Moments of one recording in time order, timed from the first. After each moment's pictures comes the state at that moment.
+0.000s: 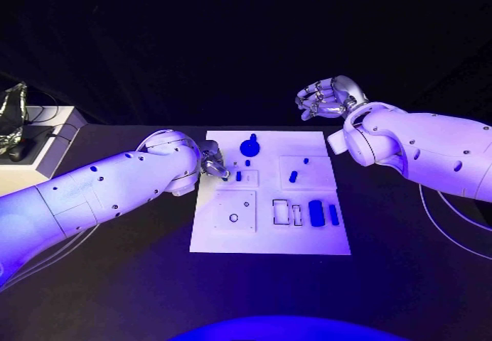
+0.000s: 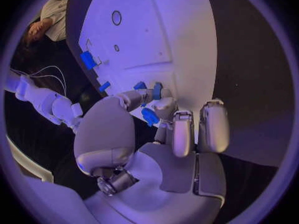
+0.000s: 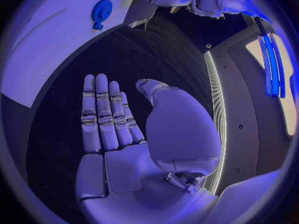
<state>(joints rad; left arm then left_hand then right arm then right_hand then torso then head) 1.18 -0.58 0.10 1.29 -1.29 0.11 -0.55 1.04 -0.27 0.84 0.07 0.38 0.89 0.03 0.74 0.94 1.32 -0.04 1.15 0.93 1.46 -0.09 1.57 1.31 0.06 1.40 0.02 1.44 1.31 1.38 -0.69 -0.11 1.22 -0.54 -0.51 0.14 1.28 -0.22 0.45 0.24 0.39 0.81 0.20 0.25 0.50 1.07 0.14 0.26 0.18 1.16 0.09 0.22 0.49 0.18 1.09 0.19 0.07 0.36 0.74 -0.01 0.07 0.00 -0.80</state>
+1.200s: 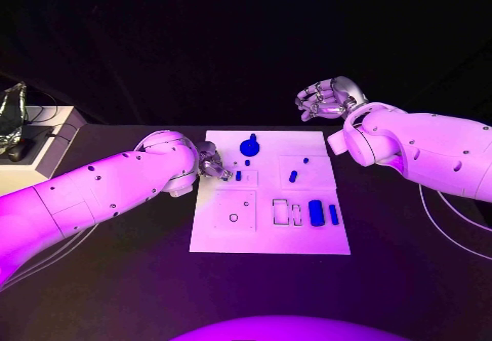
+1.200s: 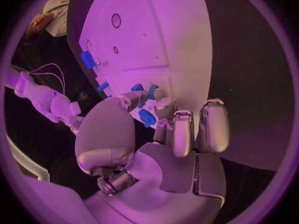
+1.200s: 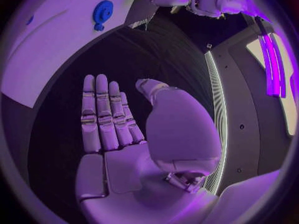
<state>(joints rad) 1.18 -0.59 0.10 1.29 -1.26 0.12 -0.56 0.96 -0.25 0.64 0.24 0.37 0.90 0.02 0.73 1.00 1.32 -0.04 1.15 0.93 1.46 -0.09 1.57 1.31 0.06 1.40 0.02 1.43 1.31 1.37 -0.69 -0.11 1.22 -0.54 -0.51 0.14 1.28 -0.22 0.45 0.23 0.39 0.80 0.20 0.24 0.50 1.06 0.14 0.25 0.17 1.15 0.09 0.21 0.48 0.18 1.08 0.20 0.07 0.35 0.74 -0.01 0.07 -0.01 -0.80</state>
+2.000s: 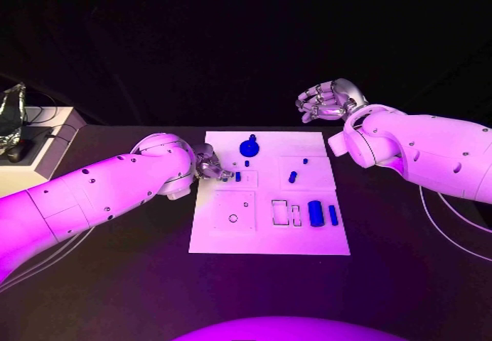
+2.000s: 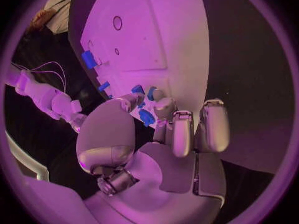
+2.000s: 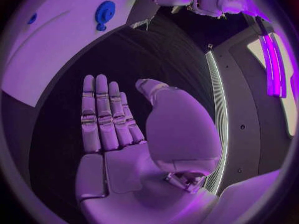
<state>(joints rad) 1.17 -0.61 0.10 1.31 -1.25 0.11 -0.56 0.92 -0.22 0.47 0.29 0.37 0.91 0.03 0.72 1.00 1.32 -0.04 1.16 0.93 1.46 -0.09 1.57 1.31 0.06 1.40 0.02 1.43 1.31 1.37 -0.70 -0.11 1.22 -0.54 -0.51 0.13 1.28 -0.22 0.45 0.23 0.39 0.80 0.20 0.24 0.50 1.06 0.14 0.25 0.16 1.15 0.10 0.20 0.48 0.18 1.08 0.20 0.07 0.34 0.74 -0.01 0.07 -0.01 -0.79</state>
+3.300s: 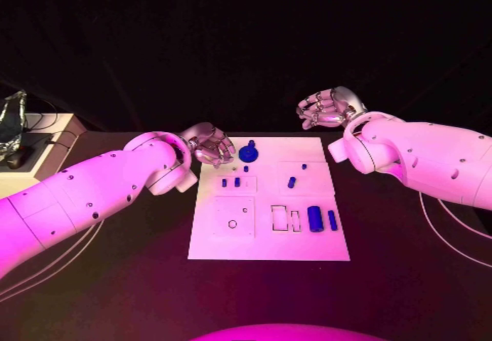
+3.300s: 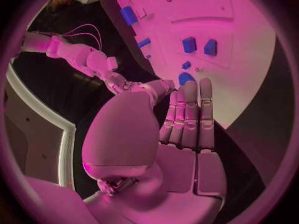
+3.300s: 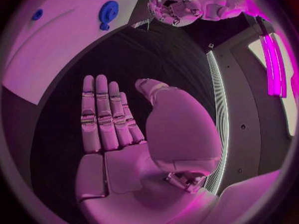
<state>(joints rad) 1.16 -0.64 0.16 1.32 -1.05 -0.13 -0.14 1.44 -0.21 0.54 0.09 0.34 0.72 0.18 0.45 0.58 0.83 0.12 0.66 0.35 0.98 0.05 0.93 0.69 0.17 0.83 0.15 0.85 0.71 1.36 -0.70 -0.11 1.21 -0.54 -0.50 0.14 1.28 -0.22 0.46 0.21 0.39 0.82 0.20 0.24 0.50 1.06 0.14 0.25 0.15 1.15 0.10 0.19 0.48 0.18 1.08 0.20 0.07 0.32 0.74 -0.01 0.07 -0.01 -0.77</state>
